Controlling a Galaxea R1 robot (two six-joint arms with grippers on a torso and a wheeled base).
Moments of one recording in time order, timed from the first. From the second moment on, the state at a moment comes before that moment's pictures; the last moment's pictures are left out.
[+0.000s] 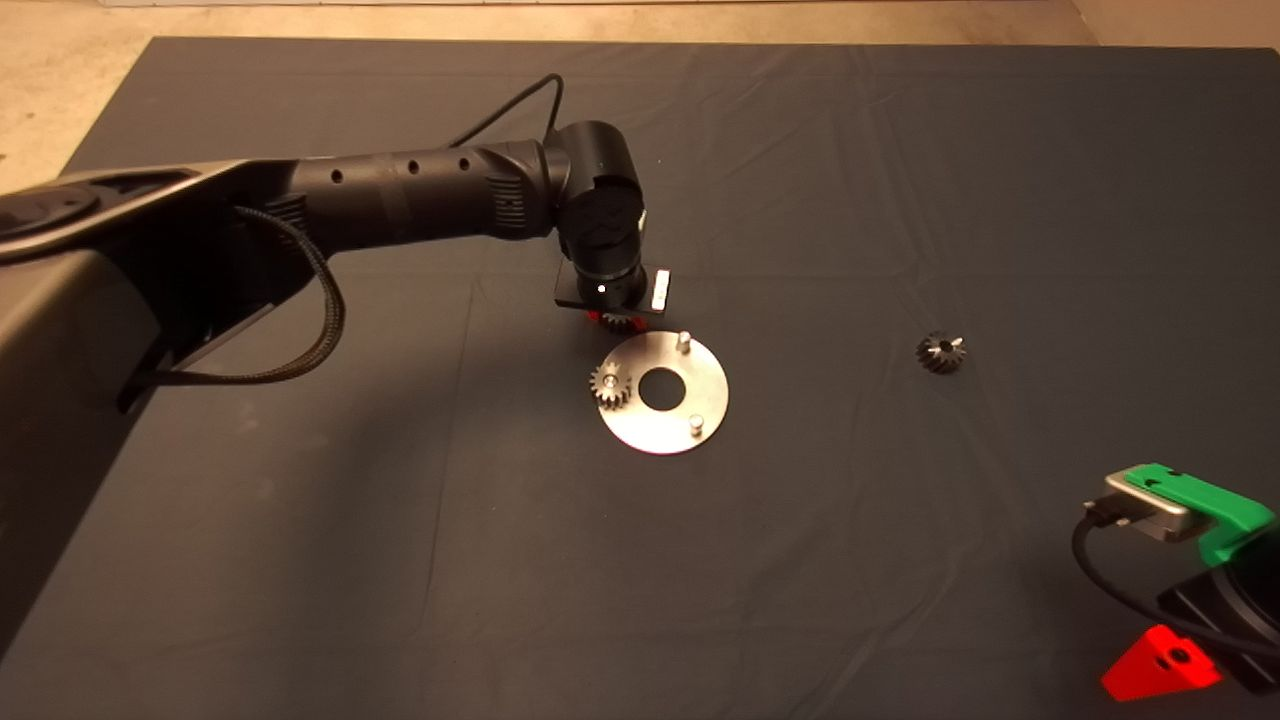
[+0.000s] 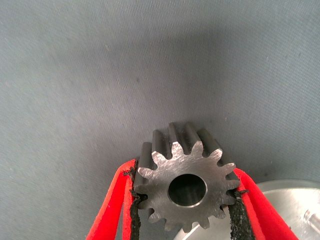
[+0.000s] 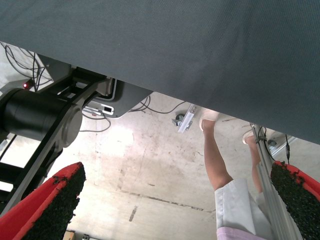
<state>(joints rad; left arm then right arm) -0.36 2.89 -1.57 0.51 1.34 -1.19 0.40 1.90 -0.42 0.09 -1.53 1.23</state>
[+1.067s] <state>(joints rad) -0.54 2.90 -1.31 0.38 1.43 -1.46 0.40 1.91 -0.42 0.09 -1.53 1.22</state>
